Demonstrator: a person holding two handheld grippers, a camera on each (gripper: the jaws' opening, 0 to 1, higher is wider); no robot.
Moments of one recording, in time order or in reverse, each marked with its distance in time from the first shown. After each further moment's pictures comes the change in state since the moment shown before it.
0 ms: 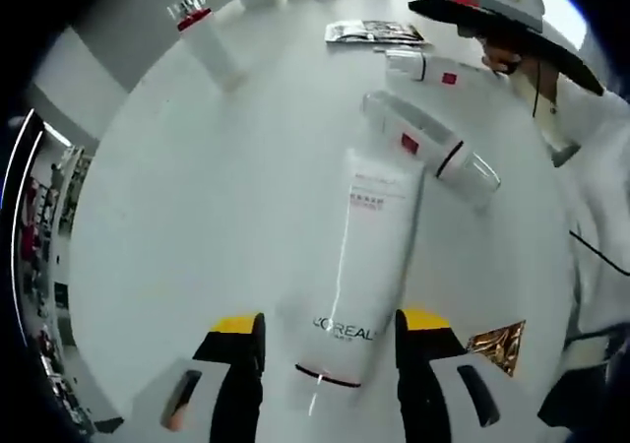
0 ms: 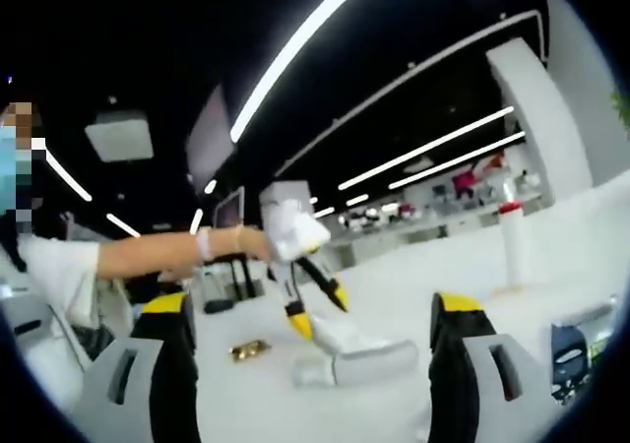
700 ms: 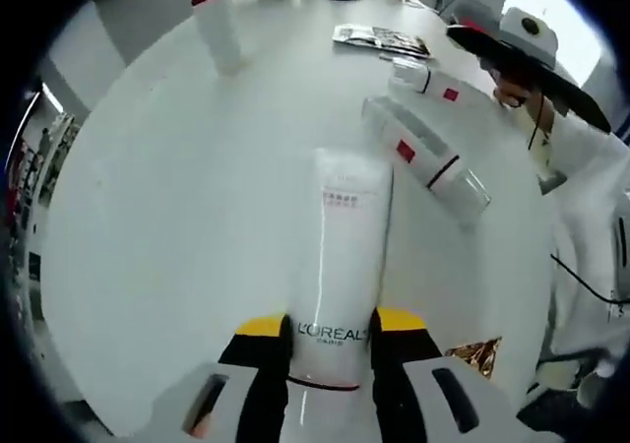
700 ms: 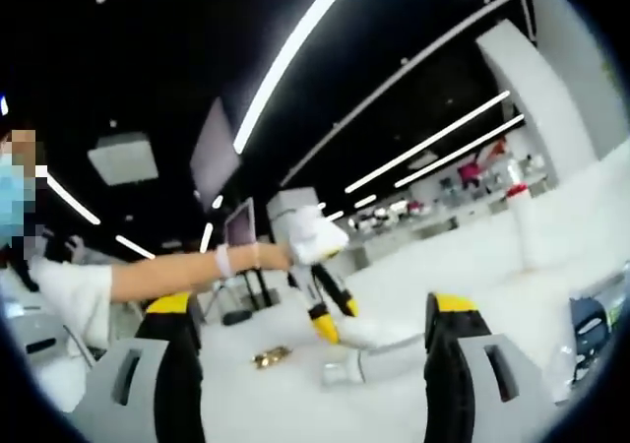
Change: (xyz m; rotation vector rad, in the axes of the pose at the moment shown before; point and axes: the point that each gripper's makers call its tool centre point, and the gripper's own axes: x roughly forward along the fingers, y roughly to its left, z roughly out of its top) left arm -0.001 -0.018 0.001 -0.122 -0.017 -0.112; right arm -0.002 0.014 -0.004 0.061 -0.012 0.028
